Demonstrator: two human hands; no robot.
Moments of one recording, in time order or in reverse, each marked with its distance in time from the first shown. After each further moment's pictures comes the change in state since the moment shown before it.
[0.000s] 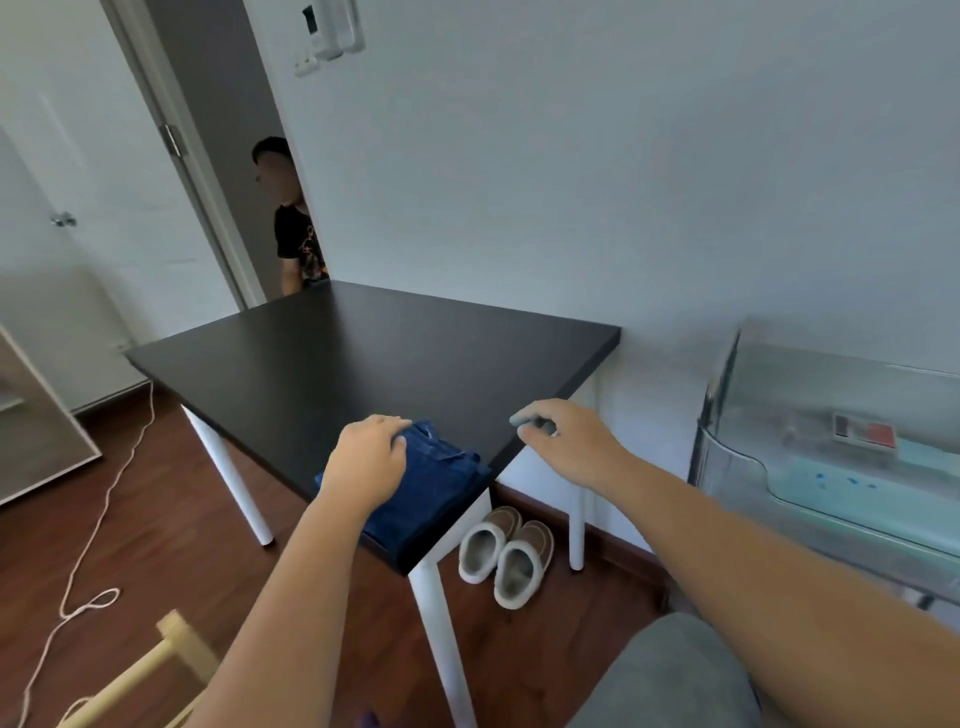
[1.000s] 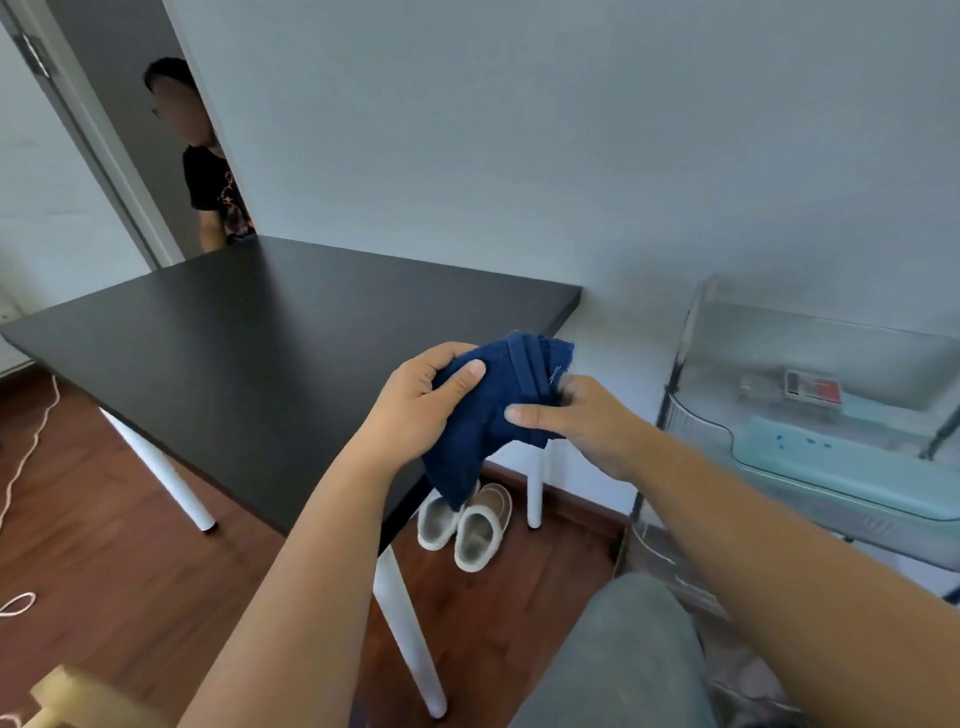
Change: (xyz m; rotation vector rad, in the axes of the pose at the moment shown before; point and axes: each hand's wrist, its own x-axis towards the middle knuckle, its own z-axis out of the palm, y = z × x) left_hand 0.019 0.093 0.013 -0.871 -0.252 0.274; right_hand -0.010 0.017 -0.031 0.652 -0.144 0.134
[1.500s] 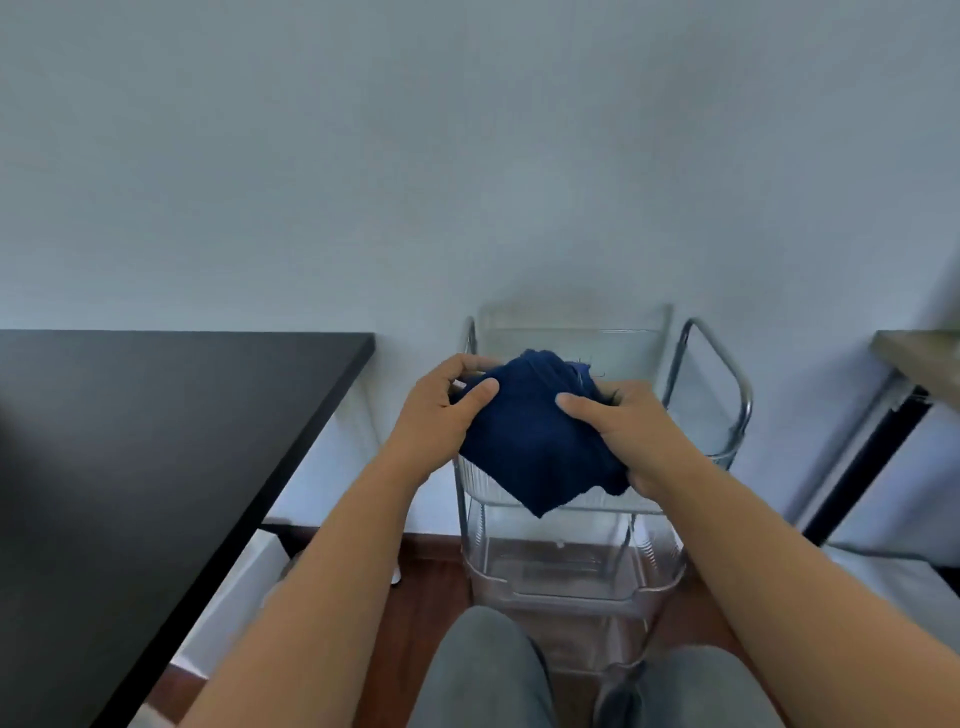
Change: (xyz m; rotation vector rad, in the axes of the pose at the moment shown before) left_hand 0.087 0.046 0.212 -0.188 -0.303 0.105; right_hand -0.148 -0.026 -0.165 0.030 0.782 0.078
